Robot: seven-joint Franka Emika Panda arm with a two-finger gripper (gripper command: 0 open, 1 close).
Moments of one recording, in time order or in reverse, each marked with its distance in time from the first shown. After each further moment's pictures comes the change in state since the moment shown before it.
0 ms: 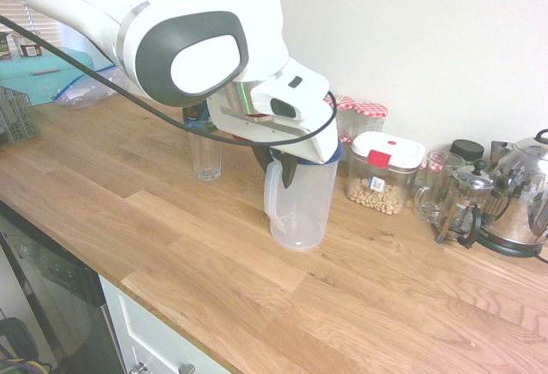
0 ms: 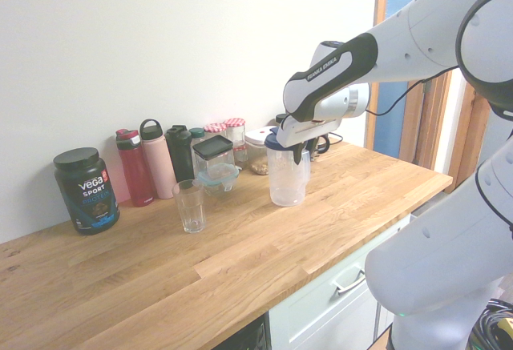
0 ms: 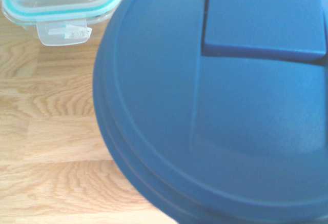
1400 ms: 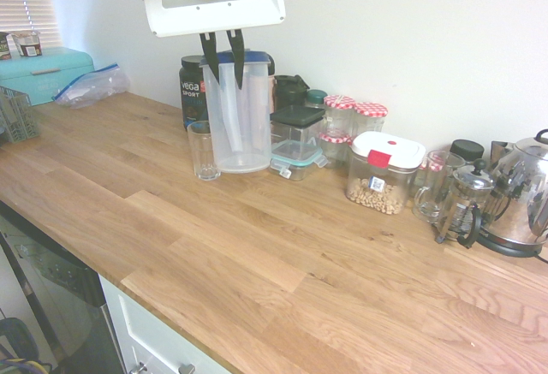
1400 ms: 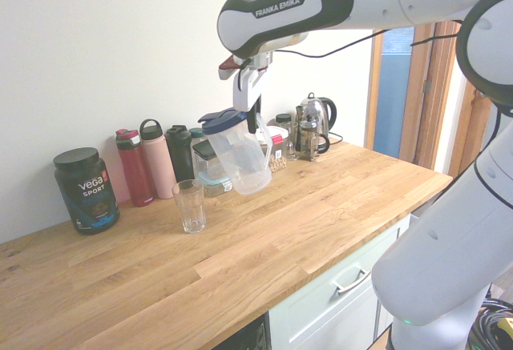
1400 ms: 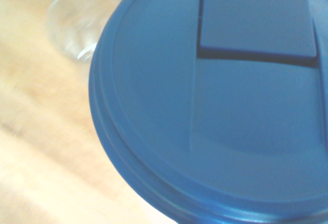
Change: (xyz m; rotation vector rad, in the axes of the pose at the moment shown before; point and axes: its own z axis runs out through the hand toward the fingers) arm -0.041 -0.172 -0.113 -0.136 -0.148 -0.742
